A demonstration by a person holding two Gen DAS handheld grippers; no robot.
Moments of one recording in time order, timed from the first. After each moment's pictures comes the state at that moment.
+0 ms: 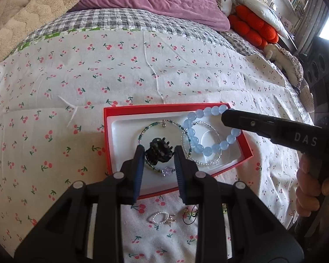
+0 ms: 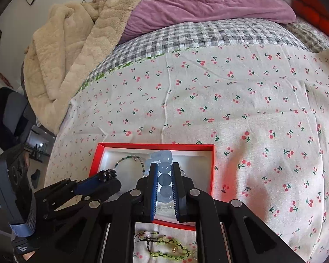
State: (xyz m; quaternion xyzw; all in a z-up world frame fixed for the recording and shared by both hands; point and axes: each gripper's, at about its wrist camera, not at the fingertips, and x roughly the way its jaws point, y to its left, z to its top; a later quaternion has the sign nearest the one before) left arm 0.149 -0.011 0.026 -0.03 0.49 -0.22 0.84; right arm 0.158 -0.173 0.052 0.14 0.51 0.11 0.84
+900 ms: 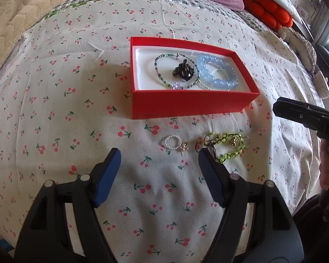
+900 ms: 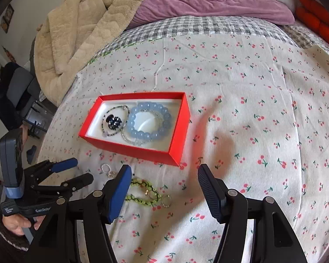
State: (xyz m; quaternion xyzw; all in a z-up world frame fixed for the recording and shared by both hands) left arm 0.074 0.007 0.008 0.00 0.54 -0.15 0.83; right arm 0.076 -0.208 0.052 0.09 0.53 0.13 0.84
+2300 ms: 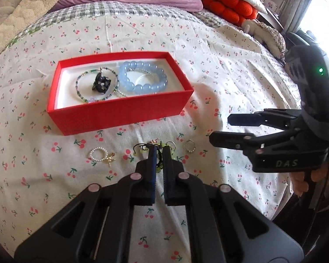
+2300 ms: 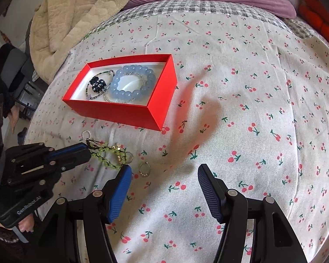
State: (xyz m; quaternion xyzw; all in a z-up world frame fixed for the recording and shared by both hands) left arm 0.046 -0.055 0.029 0.00 0.49 -0.25 0.83; right arm 0.053 -0.218 0.028 0.04 0.56 0.13 0.82
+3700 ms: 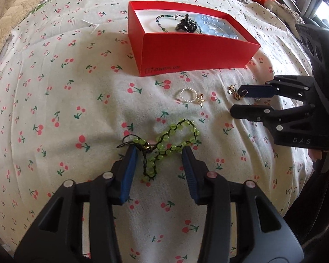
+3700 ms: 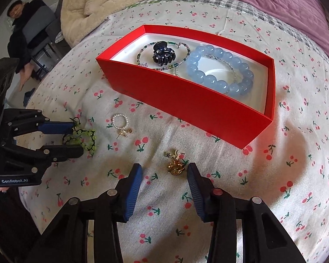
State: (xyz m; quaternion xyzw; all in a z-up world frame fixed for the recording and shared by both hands) left arm 0.049 0.023 -0.023 0.06 0.56 -0.21 0.80; right arm 0.068 -0.114 -0.014 -0.06 0.55 0.21 0.81
